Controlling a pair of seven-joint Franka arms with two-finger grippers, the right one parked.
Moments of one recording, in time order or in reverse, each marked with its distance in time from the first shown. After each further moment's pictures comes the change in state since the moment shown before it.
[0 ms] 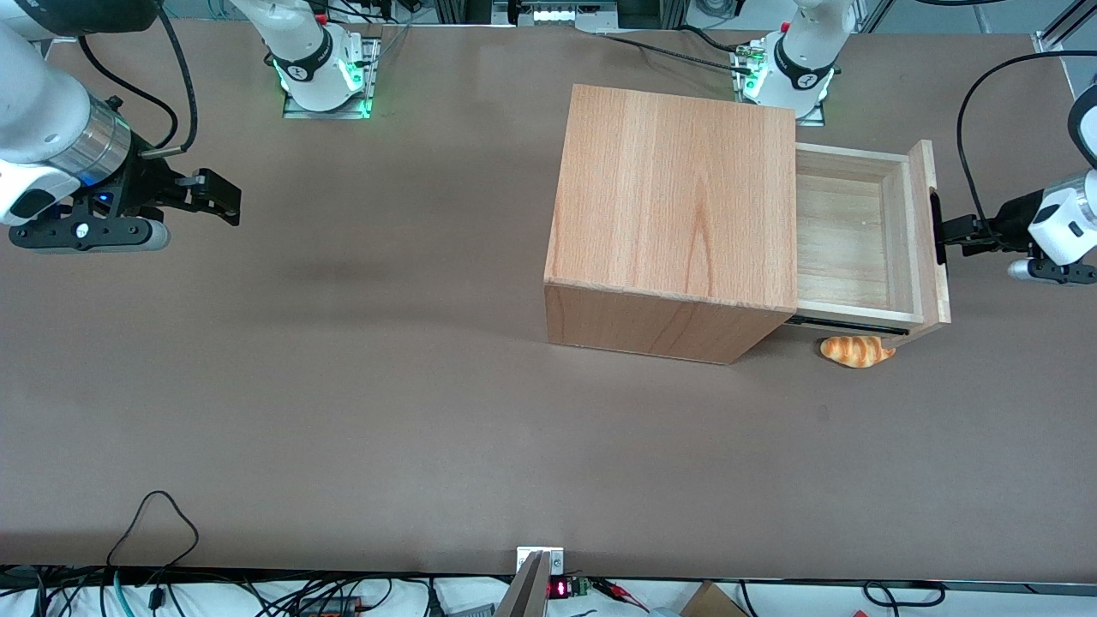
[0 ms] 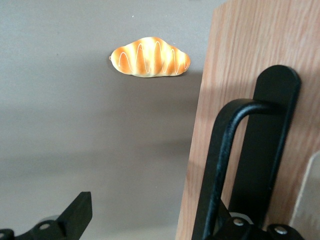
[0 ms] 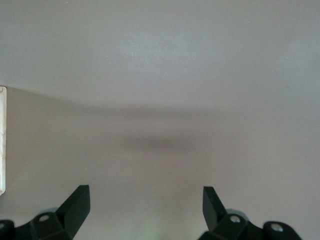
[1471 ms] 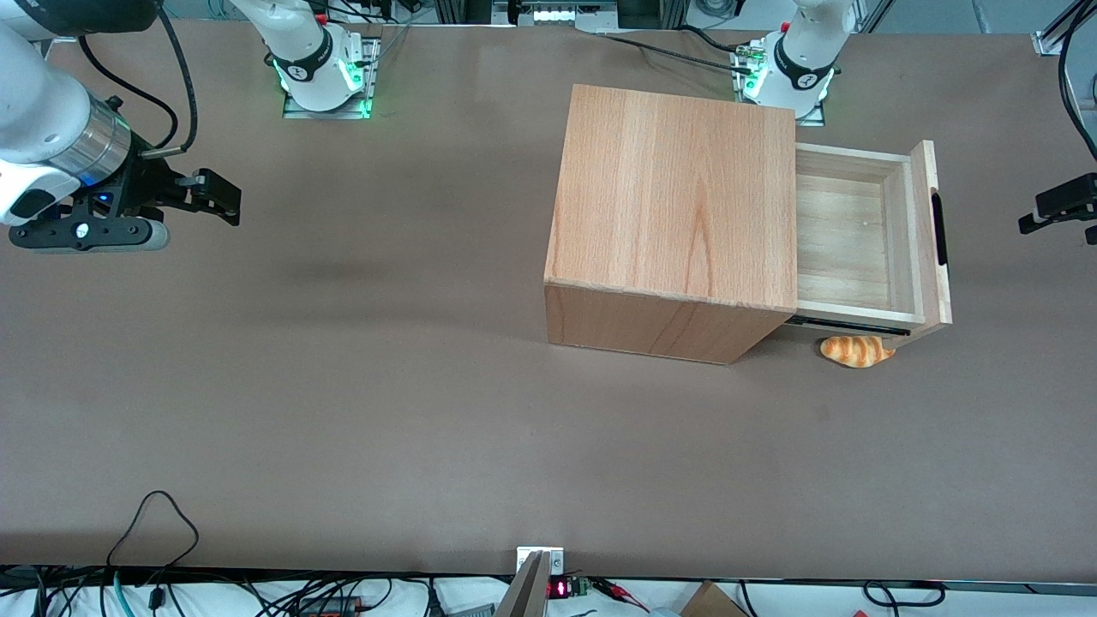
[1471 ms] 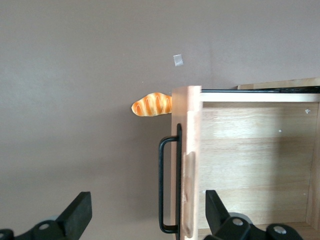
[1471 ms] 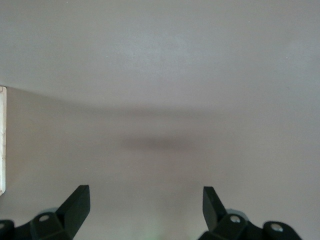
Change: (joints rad) arm -0.007 -0.002 -0.132 0.488 0.155 -0.315 -0.116
